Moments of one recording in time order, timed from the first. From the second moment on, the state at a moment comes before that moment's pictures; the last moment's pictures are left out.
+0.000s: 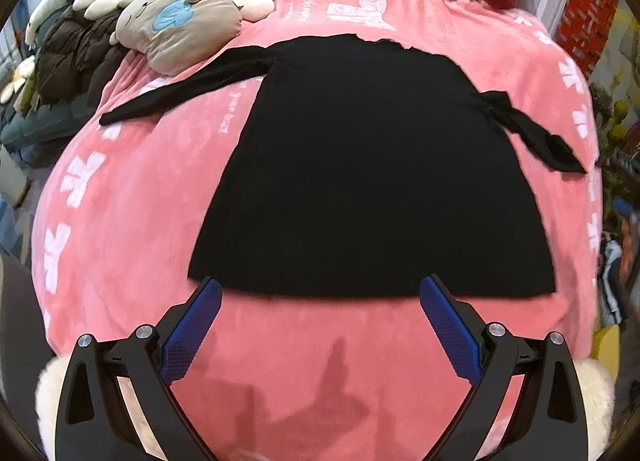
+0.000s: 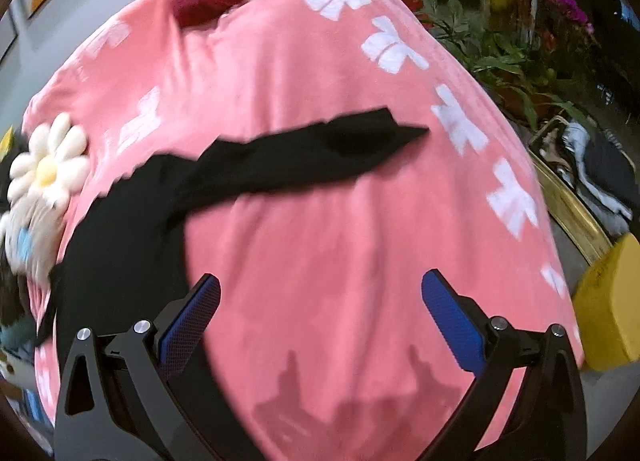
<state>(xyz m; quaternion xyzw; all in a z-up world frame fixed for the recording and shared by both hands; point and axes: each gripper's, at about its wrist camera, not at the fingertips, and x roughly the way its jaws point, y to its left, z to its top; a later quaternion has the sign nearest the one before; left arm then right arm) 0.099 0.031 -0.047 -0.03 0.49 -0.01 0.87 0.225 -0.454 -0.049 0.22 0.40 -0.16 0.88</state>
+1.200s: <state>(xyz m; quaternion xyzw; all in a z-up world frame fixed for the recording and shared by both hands) 0.173 0.033 -0.080 -0.05 0.50 -0.02 0.86 0.393 -0.465 0.046 0.31 0.26 -0.01 0.91</state>
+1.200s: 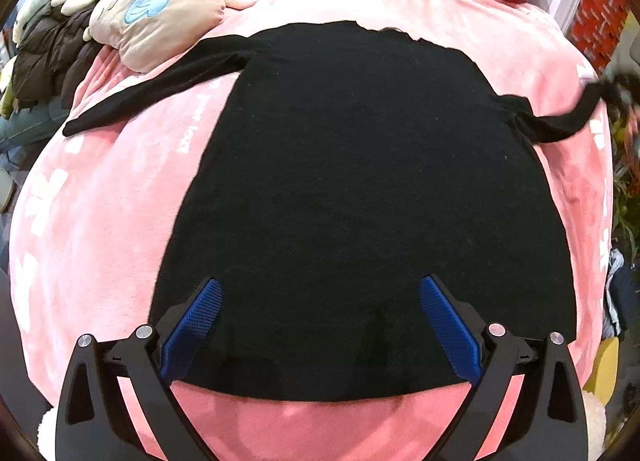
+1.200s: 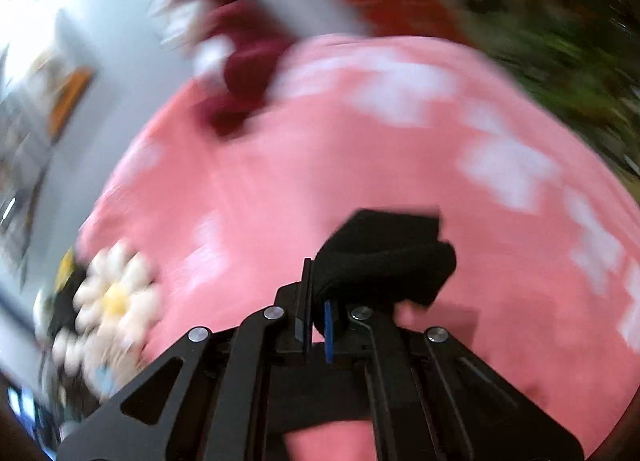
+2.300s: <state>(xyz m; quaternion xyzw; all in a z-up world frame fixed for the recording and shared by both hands) 0.170 0.091 -0.078 -0.09 0.50 -0.01 0.86 0.408 -0.099 -0.077 -0.06 0.45 0.20 0.87</state>
